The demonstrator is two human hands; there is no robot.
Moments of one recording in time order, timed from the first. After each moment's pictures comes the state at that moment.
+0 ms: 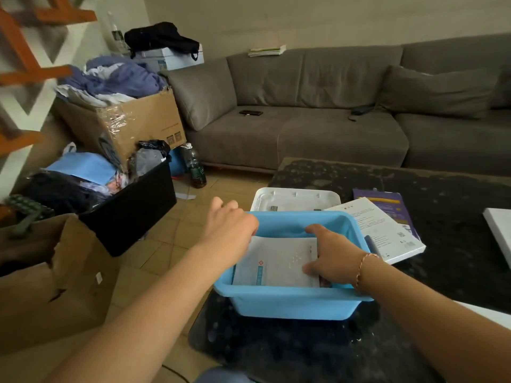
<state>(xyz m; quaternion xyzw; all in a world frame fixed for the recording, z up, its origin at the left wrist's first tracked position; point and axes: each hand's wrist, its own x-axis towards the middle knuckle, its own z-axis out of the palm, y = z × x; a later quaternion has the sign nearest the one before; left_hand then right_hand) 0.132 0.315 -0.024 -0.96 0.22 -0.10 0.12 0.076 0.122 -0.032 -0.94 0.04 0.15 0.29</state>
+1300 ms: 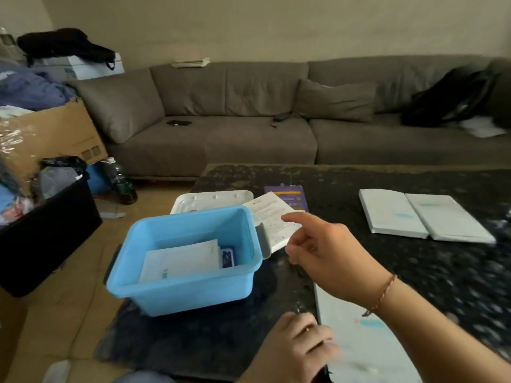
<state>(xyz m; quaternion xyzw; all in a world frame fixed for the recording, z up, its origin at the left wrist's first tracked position) -0.058 0.149 -0.161 -0.75 0.60 -0.17 -0.22 -0.065 0.020 0.004 -0.93 -0.01 -0.14 0.35</state>
